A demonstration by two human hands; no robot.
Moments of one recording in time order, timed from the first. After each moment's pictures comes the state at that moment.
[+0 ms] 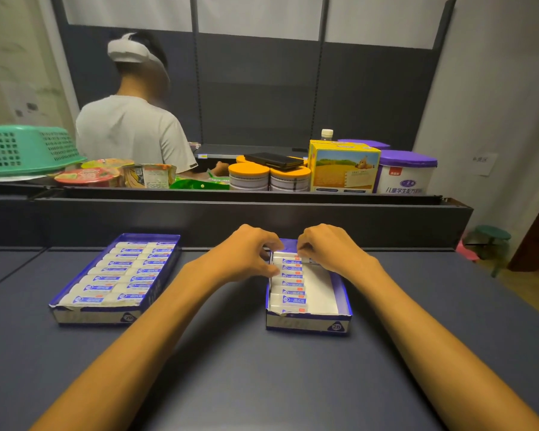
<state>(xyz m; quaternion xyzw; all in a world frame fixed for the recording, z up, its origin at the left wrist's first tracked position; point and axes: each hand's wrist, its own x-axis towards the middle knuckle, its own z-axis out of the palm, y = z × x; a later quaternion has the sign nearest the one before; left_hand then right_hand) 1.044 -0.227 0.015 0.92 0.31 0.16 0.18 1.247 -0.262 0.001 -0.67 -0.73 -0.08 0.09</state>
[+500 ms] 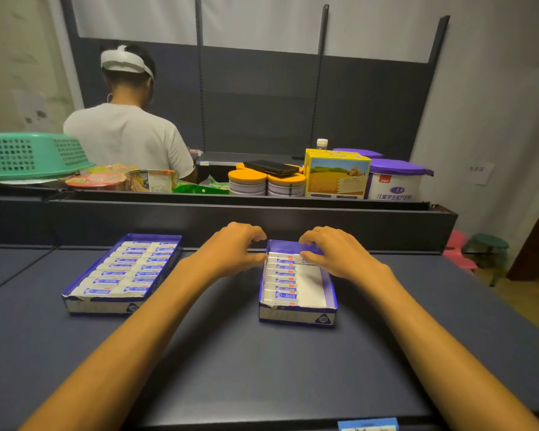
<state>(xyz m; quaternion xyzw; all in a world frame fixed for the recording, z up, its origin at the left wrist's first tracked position) 1.032 -0.235 0.019 0.90 0.37 0.19 0.10 1.252 -0.305 0.016 -0.69 -0.72 -0.06 0.10</state>
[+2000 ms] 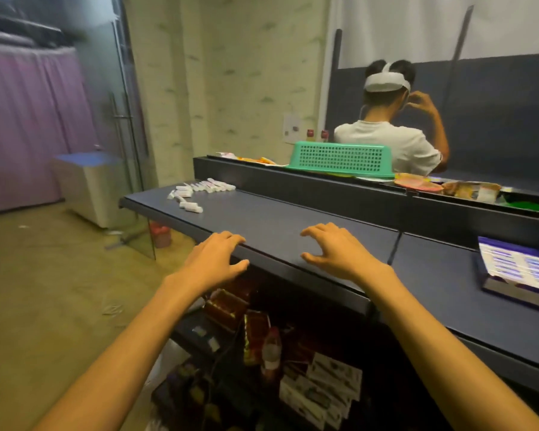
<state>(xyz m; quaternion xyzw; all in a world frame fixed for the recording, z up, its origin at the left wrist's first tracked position) 0.354 -0.390 -0.003 0.70 0.69 0.15 -0.06 0.600 -0.308 0.016 -0.42 -0.90 -0.06 0.13</state>
